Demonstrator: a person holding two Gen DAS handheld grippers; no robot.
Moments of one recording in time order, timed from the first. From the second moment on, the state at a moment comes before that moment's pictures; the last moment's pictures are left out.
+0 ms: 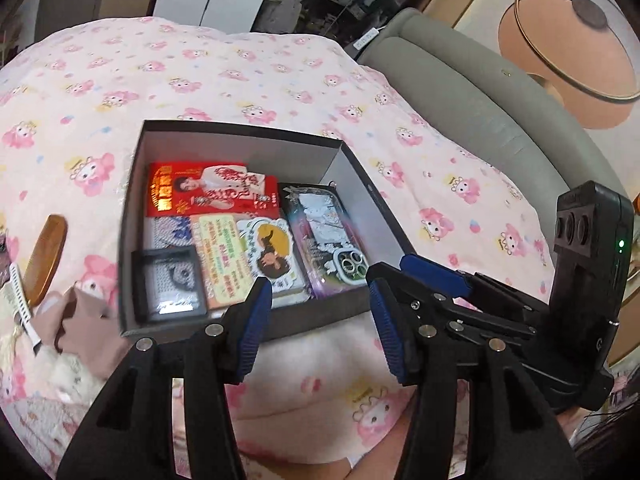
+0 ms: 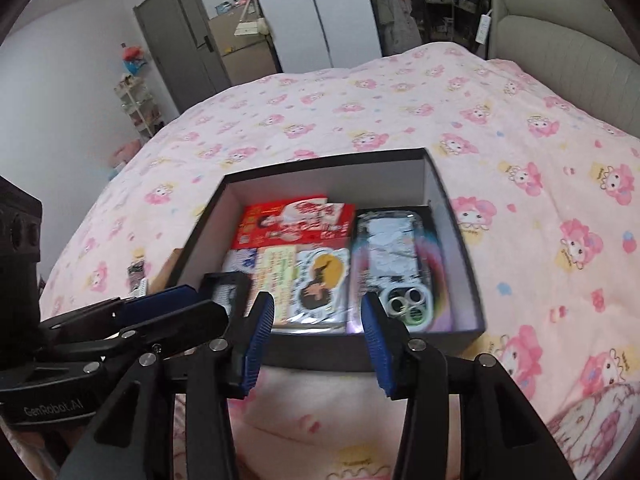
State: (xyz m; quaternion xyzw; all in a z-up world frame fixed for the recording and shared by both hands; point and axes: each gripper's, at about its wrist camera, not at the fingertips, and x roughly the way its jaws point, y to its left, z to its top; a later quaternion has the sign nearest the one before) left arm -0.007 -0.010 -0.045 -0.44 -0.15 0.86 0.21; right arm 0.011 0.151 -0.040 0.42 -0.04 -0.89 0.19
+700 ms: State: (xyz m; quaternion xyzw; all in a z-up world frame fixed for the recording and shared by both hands) left arm 0.034 -0.117 -0.073 -0.48 -0.23 0.84 0.11; right arm 0.037 0.074 -0.088 0.49 -0.02 -0.84 0.22
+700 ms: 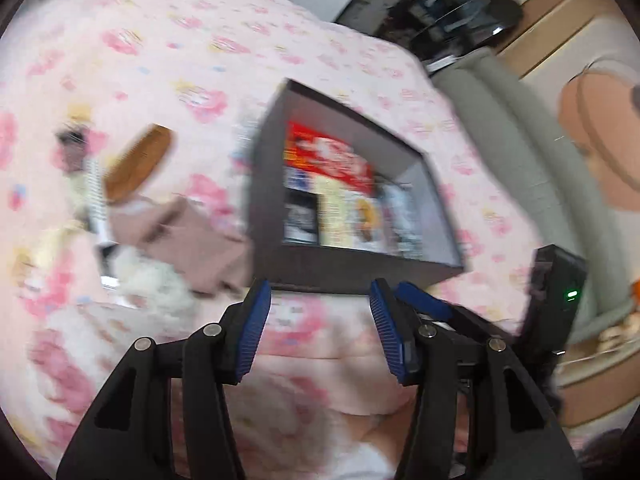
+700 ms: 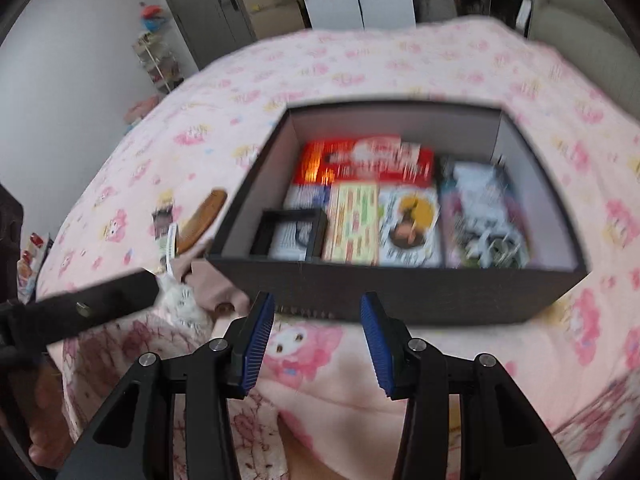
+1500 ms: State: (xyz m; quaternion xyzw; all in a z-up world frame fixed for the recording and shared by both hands) left arm -0.025 -0.232 -0.157 -0.65 -0.18 0.74 0.07; right arm 0.020 -0.059 -0.166 0.61 0.04 -0.70 0.37
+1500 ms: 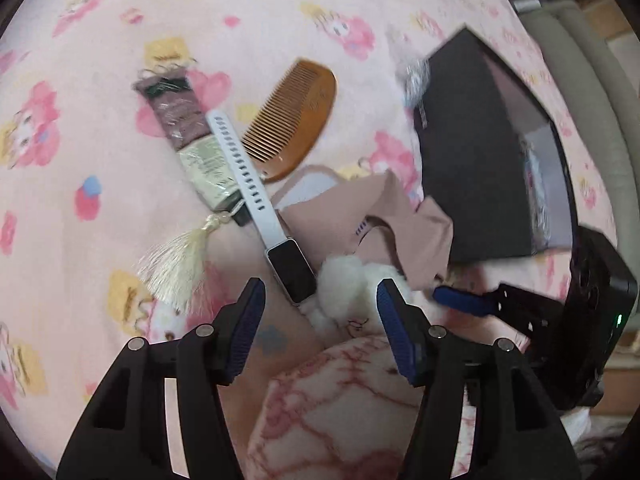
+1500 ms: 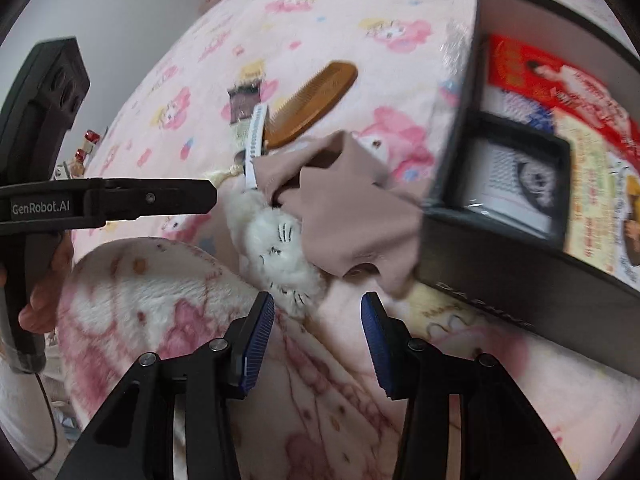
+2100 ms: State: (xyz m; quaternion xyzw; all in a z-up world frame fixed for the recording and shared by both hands) left arm -0.029 -0.189 -0.156 -0.65 -0.12 0.73 0.16; right arm 0.020 -0.068 -0.172 0.60 -0.01 -0.69 0.40
